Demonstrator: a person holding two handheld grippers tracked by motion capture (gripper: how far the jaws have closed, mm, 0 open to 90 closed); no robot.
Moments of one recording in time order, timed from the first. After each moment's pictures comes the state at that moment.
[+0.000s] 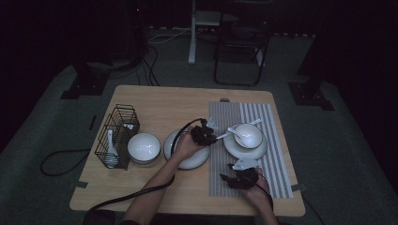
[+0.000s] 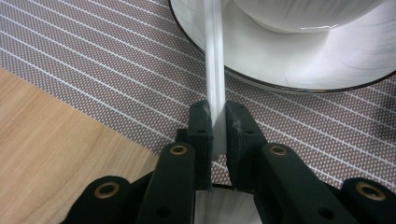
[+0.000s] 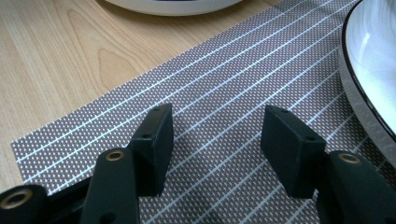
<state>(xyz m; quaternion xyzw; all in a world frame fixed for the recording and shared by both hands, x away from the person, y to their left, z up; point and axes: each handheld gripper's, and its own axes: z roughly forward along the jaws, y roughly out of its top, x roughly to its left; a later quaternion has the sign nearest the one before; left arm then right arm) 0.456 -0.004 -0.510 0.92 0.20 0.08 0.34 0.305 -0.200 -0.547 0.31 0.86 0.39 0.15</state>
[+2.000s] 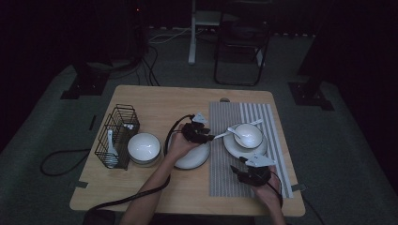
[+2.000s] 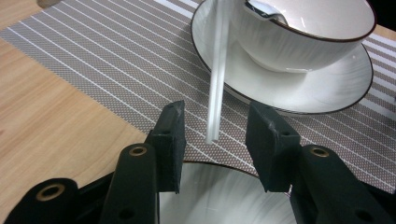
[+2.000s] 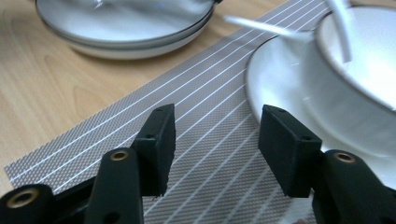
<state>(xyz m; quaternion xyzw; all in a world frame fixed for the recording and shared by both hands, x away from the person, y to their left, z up) 0.454 0.031 -0.494 0.87 0.25 0.06 0.41 0.297 -0.228 -0.513 0.35 0.82 0.41 0.21</state>
